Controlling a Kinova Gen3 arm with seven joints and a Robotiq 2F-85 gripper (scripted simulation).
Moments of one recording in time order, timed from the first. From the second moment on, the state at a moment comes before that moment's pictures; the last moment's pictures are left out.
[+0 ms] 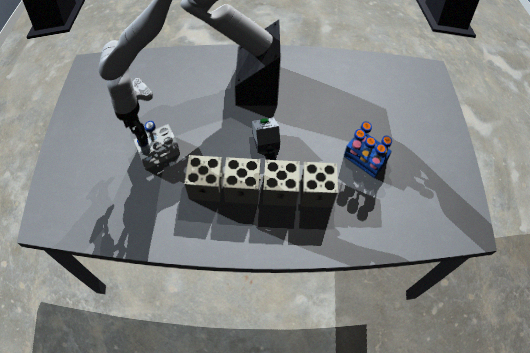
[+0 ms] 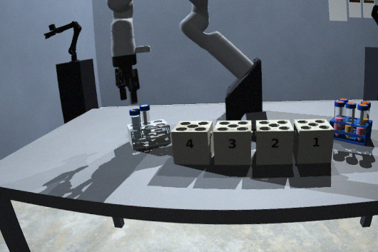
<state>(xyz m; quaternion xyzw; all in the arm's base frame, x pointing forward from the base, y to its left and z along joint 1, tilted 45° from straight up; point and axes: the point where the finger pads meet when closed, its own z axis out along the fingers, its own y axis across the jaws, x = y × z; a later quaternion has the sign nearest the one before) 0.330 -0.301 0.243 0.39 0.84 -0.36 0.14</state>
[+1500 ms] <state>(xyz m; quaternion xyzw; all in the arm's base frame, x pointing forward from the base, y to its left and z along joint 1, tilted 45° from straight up) 0.334 -0.229 0.297 0.36 0.85 -0.36 0.13</state>
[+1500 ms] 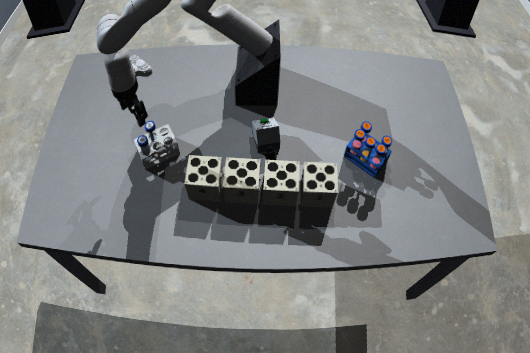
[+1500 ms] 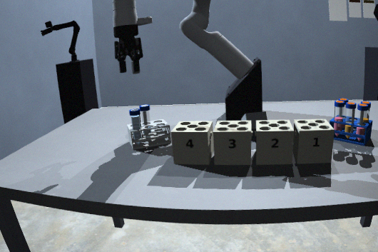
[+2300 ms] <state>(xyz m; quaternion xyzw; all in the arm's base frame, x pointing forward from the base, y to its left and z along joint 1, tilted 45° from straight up) 0.340 -0.154 0.223 0.04 0.92 -0.38 -0.01</state>
